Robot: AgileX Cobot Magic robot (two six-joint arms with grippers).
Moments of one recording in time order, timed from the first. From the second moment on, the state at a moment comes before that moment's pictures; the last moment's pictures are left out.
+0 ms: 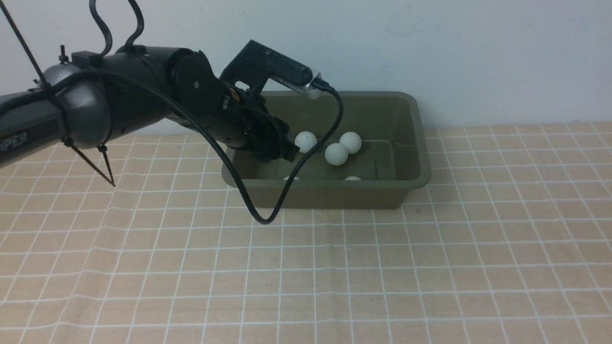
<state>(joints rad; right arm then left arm) 0.23 0.44 -0.68 0.19 0.83 -0.30 -0.38 1.86 -1.43 -0.18 0.48 0.38</state>
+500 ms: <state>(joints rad) 0.23 0.44 -0.68 0.21 0.83 -0.32 -0.38 1.76 -1.51 -0.21 0.58 0.44</state>
